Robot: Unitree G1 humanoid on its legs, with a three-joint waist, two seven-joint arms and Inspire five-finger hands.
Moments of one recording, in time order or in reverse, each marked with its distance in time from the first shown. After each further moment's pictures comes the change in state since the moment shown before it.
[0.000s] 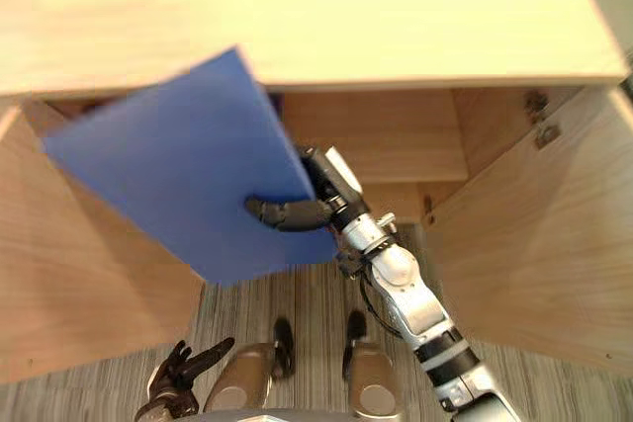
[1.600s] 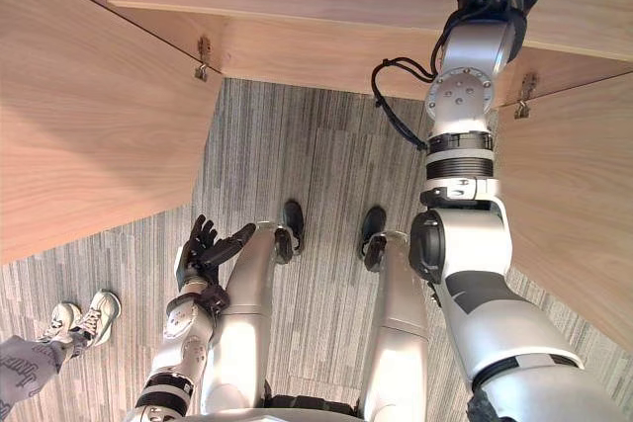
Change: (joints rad) left arm -0.180 -0.081 -0.158 -0.389 -0.132 -0.053 0.112; right arm -0.960 0.078 -0.642 0.513 1.073 -0.101 -0.524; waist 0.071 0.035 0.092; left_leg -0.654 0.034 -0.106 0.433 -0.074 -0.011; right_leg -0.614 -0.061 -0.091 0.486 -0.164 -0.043
